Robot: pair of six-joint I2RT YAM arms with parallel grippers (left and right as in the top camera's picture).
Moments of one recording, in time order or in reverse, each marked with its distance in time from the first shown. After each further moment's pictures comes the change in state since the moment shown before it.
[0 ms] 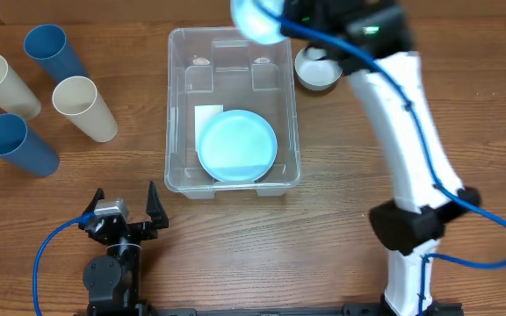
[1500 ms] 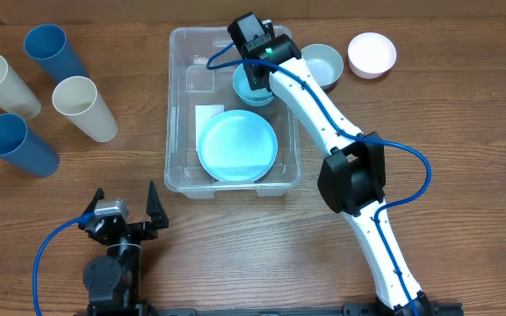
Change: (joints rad) left arm 0.000 0.000 0.000 0.000 0.000 0.000; right arm 0.065 0.486 0.014 0.074 0.236 -0.267
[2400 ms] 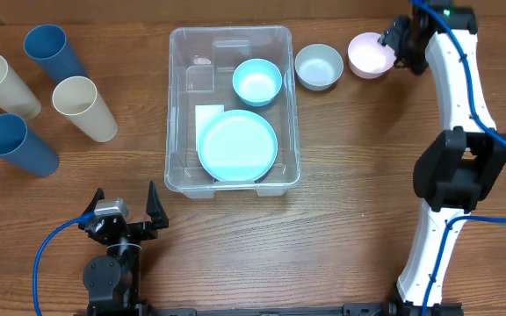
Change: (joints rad) left arm 0.000 0.000 0.000 0.000 0.000 0.000; right arm -0.587 -0.252 -0.292 0.082 -0.370 0.433
